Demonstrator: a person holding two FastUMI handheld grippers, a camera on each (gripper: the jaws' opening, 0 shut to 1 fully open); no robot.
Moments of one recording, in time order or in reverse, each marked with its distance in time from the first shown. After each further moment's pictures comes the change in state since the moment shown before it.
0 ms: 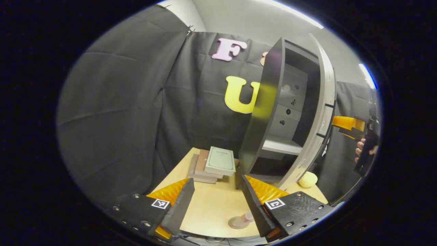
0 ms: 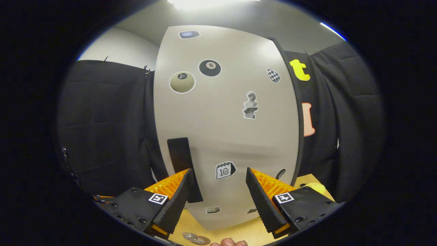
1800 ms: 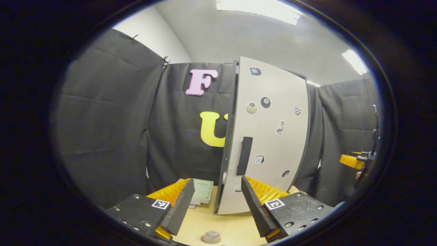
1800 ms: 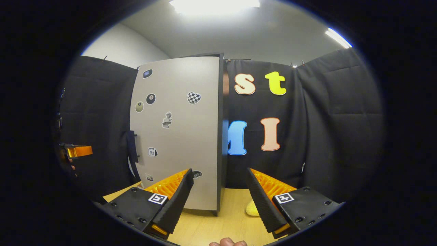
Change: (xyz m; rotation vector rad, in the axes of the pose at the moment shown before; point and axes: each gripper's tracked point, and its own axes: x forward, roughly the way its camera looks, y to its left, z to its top) left arm -0.049 -0.221 0.116 0.183 -0.258 0.010; right arm -0.117 -0.254 0.052 -0.105 -0.034 -0.106
